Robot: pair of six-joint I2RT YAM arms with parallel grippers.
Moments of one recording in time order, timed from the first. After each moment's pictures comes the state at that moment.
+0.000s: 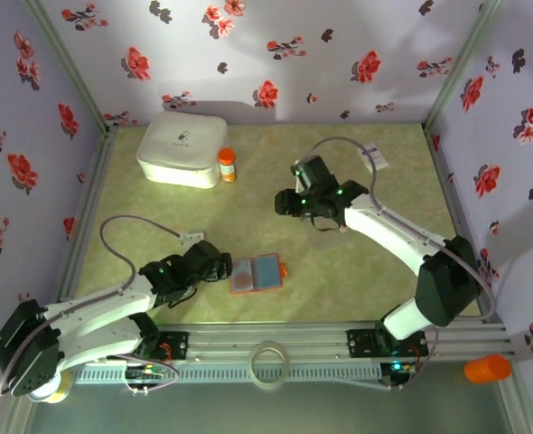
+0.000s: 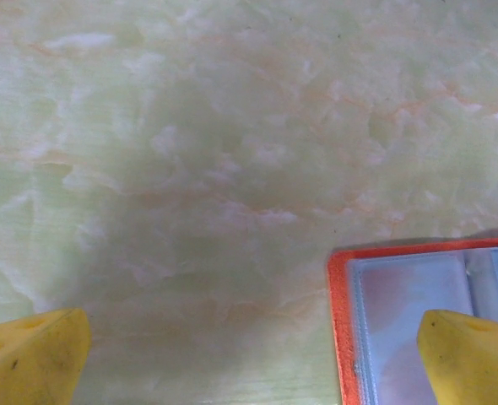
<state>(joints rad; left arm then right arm) -0.91 1.01 0.46 -0.43 -0.39 -0.85 0.62 1.53 1.23 -0.61 -0.09 0.52</state>
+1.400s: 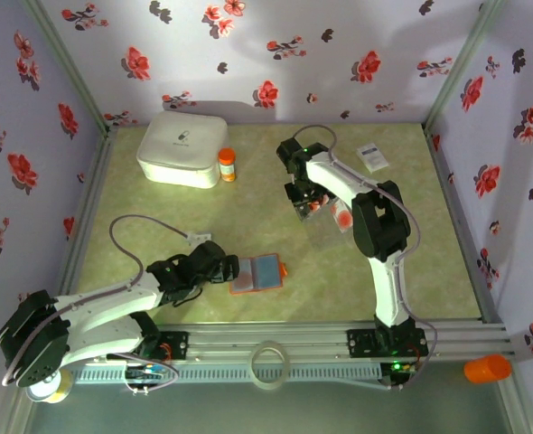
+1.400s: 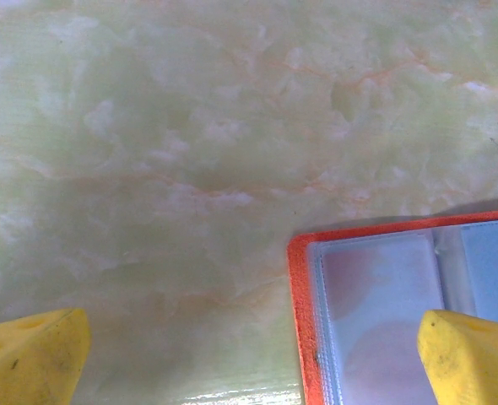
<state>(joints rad) -0.94 1.06 0.46 -0.37 -0.34 -0.86 0.54 2.14 1.77 -1.07 0.14 0.24</state>
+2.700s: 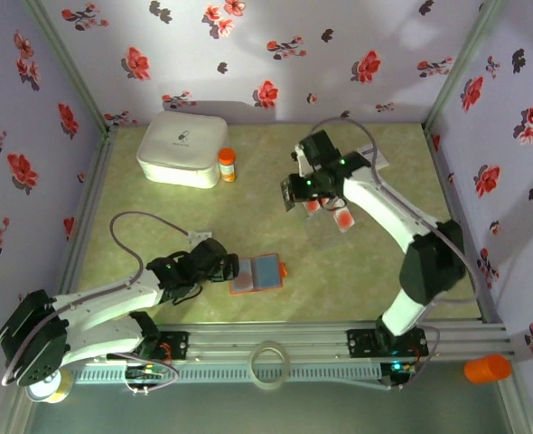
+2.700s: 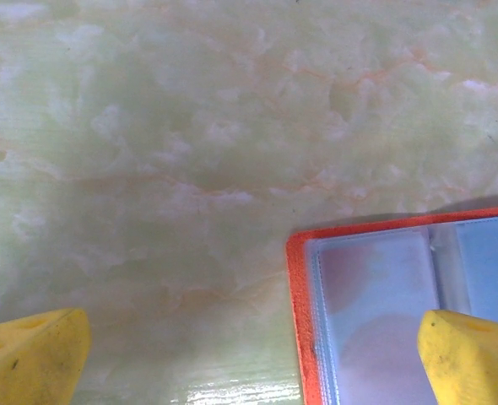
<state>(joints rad) -0.94 1.07 0.52 -0.45 -0.34 -0.86 0.55 1.62 1.40 -0.78 -0.25 0.38</state>
